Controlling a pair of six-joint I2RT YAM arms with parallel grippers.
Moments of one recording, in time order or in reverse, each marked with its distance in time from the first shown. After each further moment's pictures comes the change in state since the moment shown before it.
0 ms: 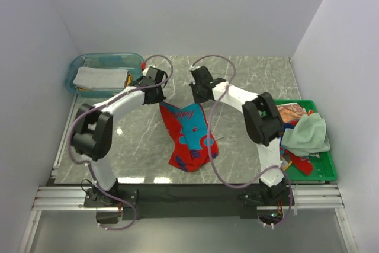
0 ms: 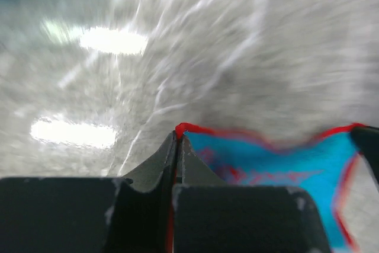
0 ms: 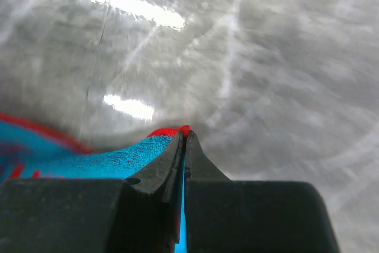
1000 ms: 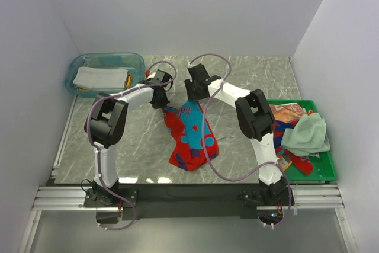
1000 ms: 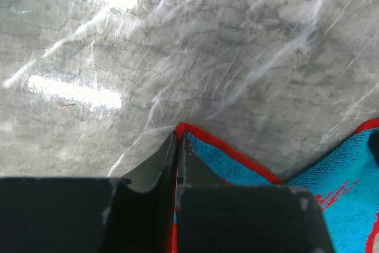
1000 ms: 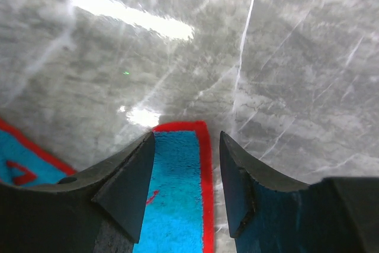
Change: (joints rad) left arm 0.000 0.203 0.106 -0.059 0.014 -0.093; right arm -0.012 0.120 0.137 0.004 -0.021 0.031
